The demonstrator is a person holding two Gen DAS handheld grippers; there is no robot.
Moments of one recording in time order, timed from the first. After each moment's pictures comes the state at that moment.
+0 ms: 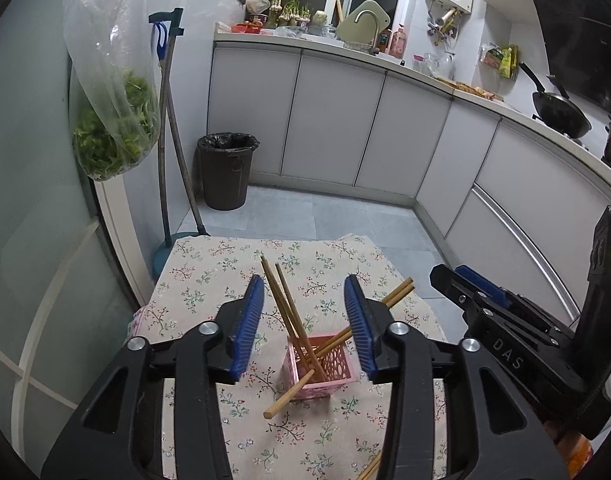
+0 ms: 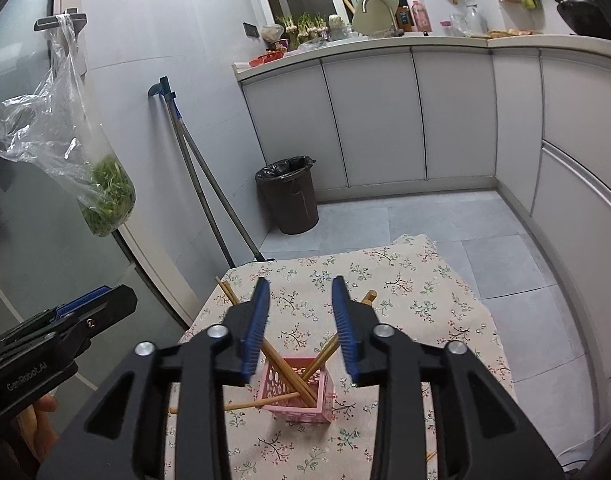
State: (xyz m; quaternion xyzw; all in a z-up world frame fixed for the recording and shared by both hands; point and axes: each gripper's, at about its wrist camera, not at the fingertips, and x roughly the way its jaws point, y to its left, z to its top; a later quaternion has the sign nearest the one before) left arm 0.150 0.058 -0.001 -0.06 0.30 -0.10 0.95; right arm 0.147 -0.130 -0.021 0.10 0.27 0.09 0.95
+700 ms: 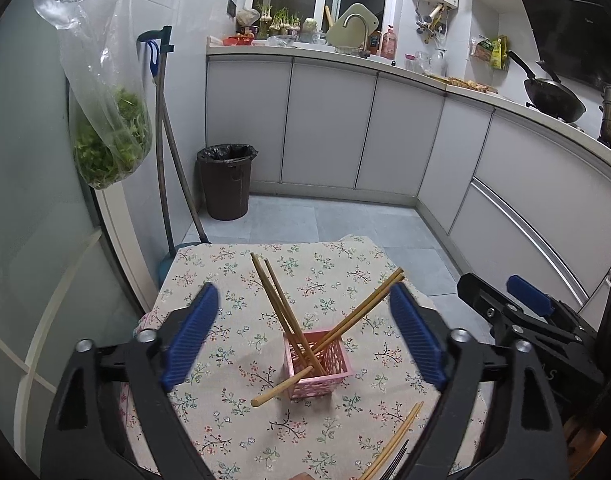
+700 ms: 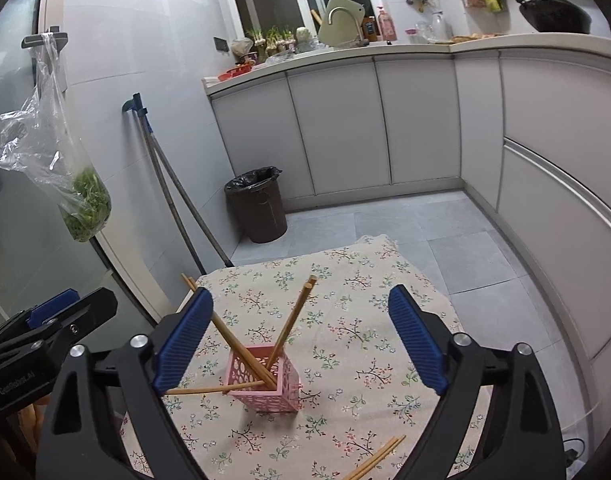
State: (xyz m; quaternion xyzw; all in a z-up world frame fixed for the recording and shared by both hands) left arm 0.132 0.039 -0.005 -0.03 0.28 -0.10 0.95; right arm 0.113 -0.168 -0.024 0.11 0.26 0.03 0.96
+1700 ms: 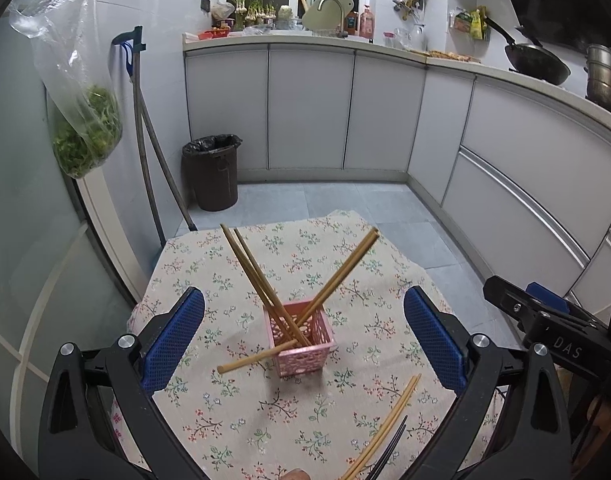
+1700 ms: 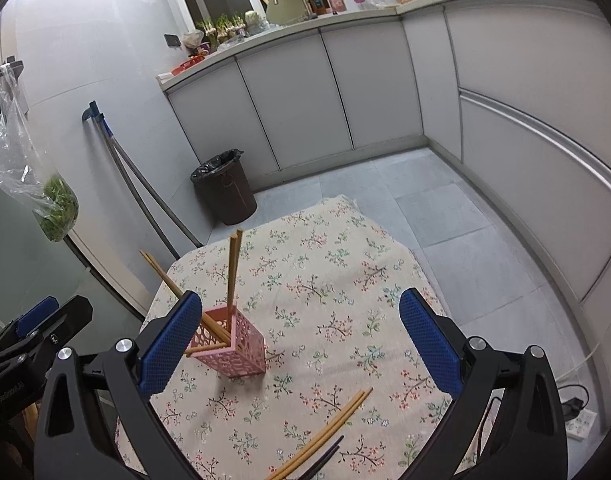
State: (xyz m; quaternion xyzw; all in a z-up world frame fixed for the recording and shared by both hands) left arm 0.114 0.006 -0.028 0.01 0.30 -0.12 0.95; right arm 0.079 -0.221 -0.062 0.17 0.31 -0.02 0.93
